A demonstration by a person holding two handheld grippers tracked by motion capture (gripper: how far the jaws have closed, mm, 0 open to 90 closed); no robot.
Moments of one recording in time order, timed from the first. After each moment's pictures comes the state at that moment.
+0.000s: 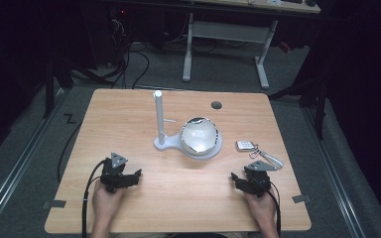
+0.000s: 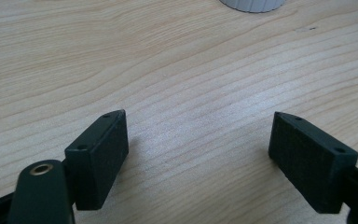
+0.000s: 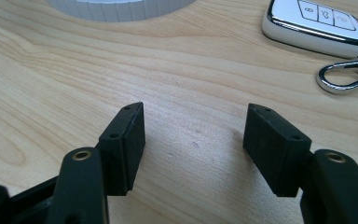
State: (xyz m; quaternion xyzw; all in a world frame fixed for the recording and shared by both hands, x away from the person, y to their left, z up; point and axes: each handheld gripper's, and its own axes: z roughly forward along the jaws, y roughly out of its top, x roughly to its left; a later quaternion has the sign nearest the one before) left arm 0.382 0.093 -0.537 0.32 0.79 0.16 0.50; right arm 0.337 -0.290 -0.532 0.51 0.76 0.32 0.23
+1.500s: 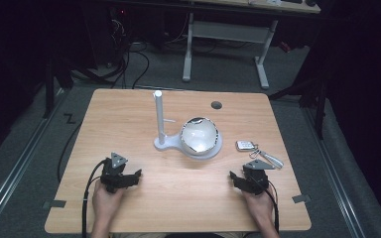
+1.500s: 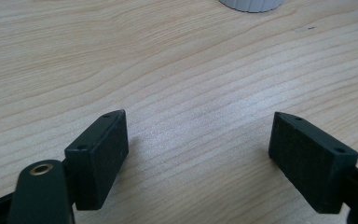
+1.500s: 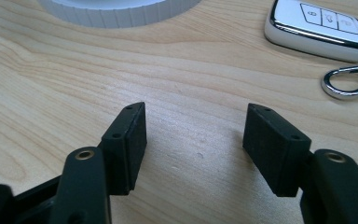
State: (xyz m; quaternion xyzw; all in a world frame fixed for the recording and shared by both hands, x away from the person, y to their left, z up) left arm 0.381 0.093 -0.537 0.32 0.79 0.15 0.50; right arm 0.341 -0.285 -0.532 0.52 0.76 0.32 0.23
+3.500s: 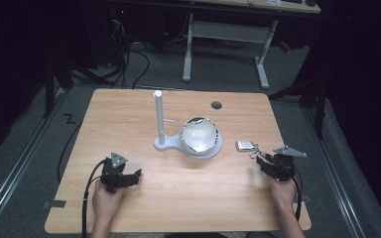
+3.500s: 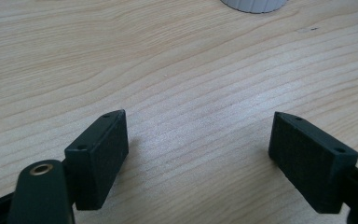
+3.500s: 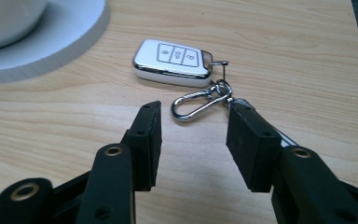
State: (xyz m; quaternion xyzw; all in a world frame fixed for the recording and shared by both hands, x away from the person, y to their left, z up) left arm 0.383 0.094 -0.537 0.32 0.79 0.16 0.50; right arm 0.366 -0.363 -0.503 0.57 0.71 0.33 0.25
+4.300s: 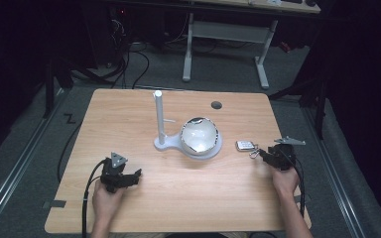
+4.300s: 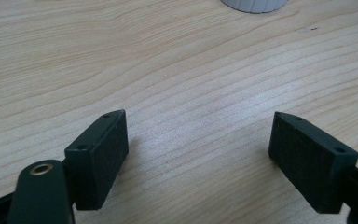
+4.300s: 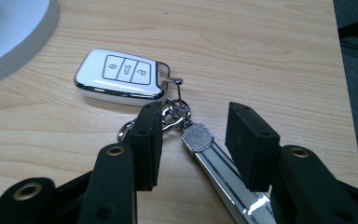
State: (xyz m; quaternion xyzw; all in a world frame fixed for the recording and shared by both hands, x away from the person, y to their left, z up) left arm 0.382 0.094 -0.537 0.32 0.79 0.16 0.50; right arm 0.402 -0.380 -0.506 0.59 0.71 0.30 0.24
